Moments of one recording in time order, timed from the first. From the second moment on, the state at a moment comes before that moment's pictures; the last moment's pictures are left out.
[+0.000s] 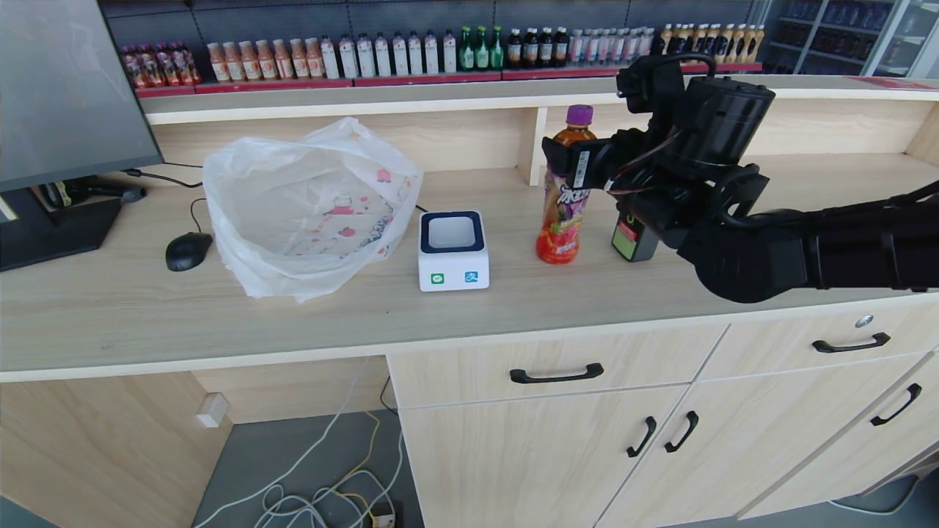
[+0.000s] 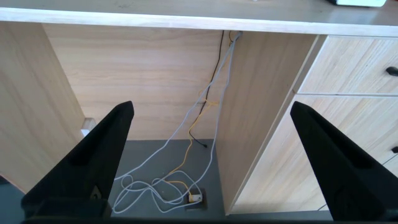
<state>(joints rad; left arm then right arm) 0.00 0.00 0.00 0.00 0.00 0.00 0.48 2.02 -1.51 -0.71 -0.27 -0.10</state>
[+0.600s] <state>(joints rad) 0.00 0.00 0.00 0.00 0.00 0.00 0.48 2.06 -1.52 -0.72 -0.28 -0.10</state>
